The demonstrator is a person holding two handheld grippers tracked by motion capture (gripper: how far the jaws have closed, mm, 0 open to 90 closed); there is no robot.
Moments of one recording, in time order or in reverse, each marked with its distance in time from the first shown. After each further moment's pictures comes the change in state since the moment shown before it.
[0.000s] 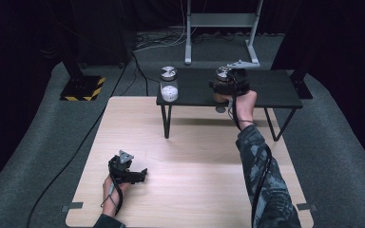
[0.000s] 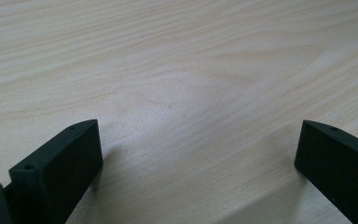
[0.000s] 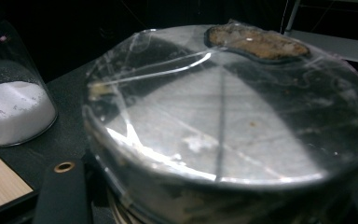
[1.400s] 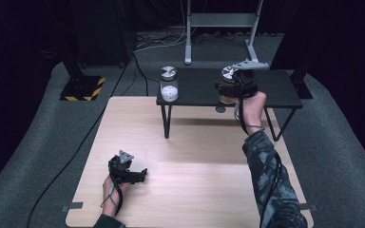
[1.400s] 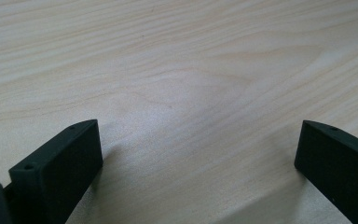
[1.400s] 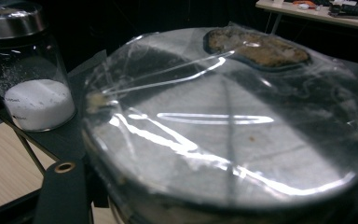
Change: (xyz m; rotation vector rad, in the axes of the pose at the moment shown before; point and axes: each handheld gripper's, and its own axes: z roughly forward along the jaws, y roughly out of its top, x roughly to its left) left arm 0.000 0.000 0.000 0.001 0.000 -0.001; right arm 0.022 0.010 -0.044 -0.006 -0.051 -0.067
